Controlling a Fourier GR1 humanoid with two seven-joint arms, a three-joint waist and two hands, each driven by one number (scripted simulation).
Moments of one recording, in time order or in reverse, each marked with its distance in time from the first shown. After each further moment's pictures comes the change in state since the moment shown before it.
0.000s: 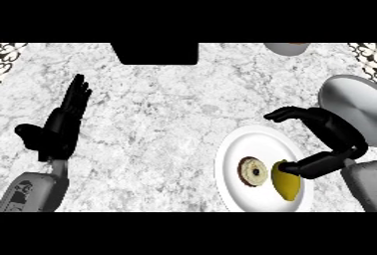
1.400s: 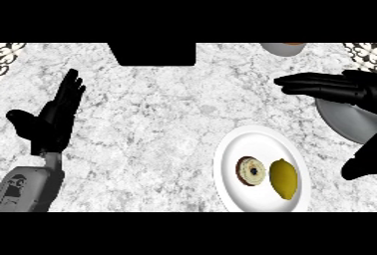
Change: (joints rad) left arm -0.035 -0.016 0.080 0.019 -0.030 -0.046 0.079; right arm -0.257 -0.267 -0.013 -0.202 0.187 0.242 0.101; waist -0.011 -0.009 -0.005
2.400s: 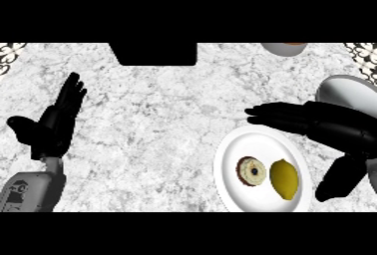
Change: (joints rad) left arm 0.032 -0.053 0.043 -0.035 -0.059 -0.049 0.008; right arm 0.123 0.184 0.025 -0.142 0.245 0.086 0.198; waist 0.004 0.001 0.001
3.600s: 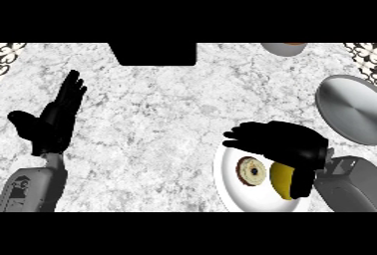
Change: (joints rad) left arm -0.027 -0.043 0.061 0.025 -0.046 -0.047 0.009; right arm 0.034 0.100 0.196 0.092 0.473 -0.053 -0.144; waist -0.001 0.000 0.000
